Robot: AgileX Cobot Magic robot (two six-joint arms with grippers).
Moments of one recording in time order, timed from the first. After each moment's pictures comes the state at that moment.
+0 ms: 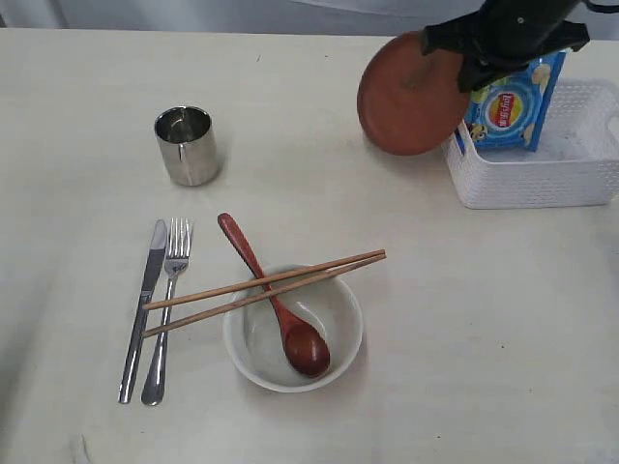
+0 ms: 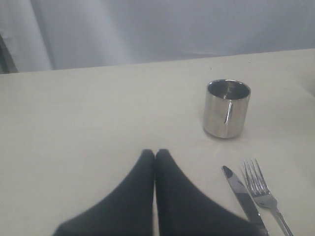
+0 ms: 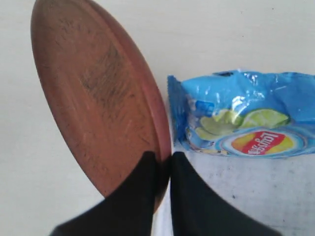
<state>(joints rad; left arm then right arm) -0.15 0.00 0.00 0.01 0.33 0.02 0.22 1.89 -1.46 0.07 0.82 0.00</state>
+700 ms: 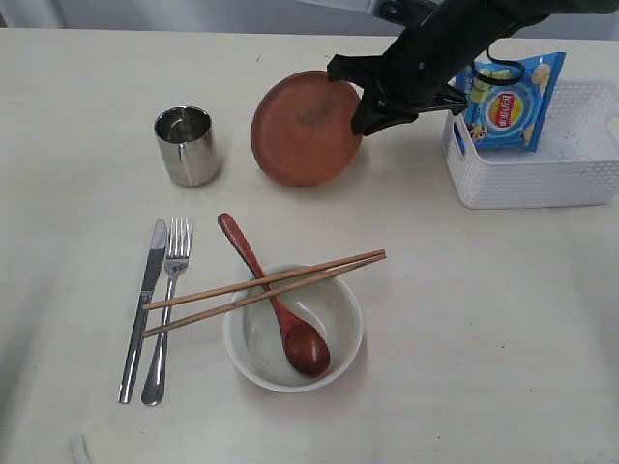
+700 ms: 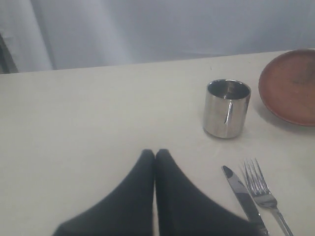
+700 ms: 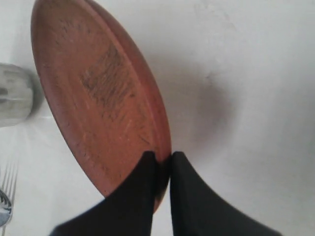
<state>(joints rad) -0.15 0.00 0.00 0.01 0.33 0.02 0.32 2.04 -1.46 0.51 0.78 -0.15</state>
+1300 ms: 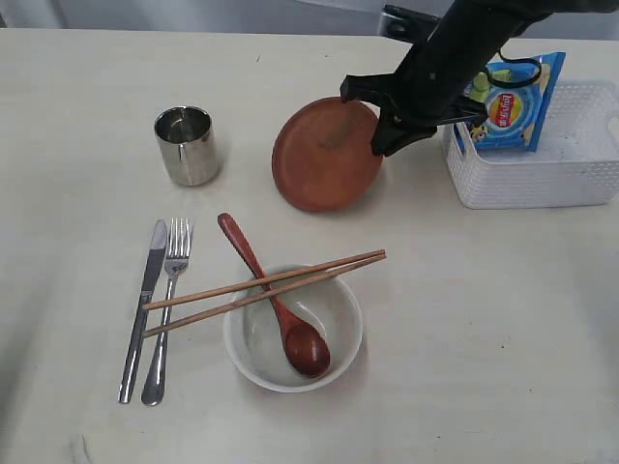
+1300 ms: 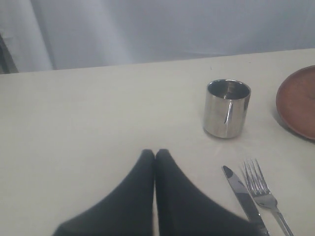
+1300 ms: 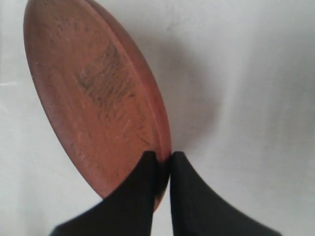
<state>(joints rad) -0.15 0.00 0.00 0.01 0.33 0.02 0.32 2.04 -1.46 0.38 0.89 -0.05</state>
